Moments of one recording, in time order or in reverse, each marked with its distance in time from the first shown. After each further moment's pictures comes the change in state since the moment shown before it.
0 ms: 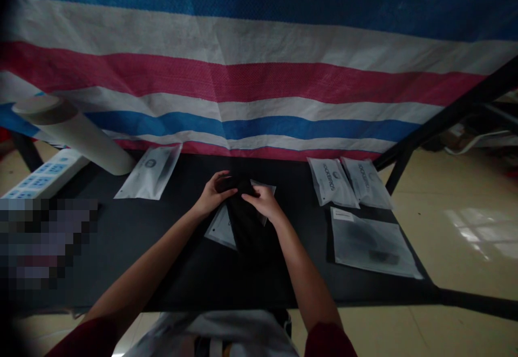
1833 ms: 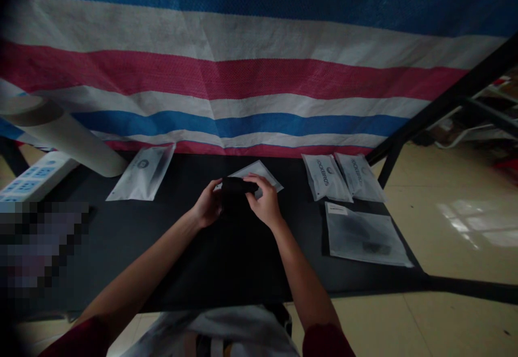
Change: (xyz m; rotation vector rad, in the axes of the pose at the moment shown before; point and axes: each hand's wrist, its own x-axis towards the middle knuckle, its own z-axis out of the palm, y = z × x) left_hand -0.023 0.027 0.016 -0.180 -0.262 -0.303; right_hand -0.032 -0.036 0.004 -0.369 0.311 -0.525
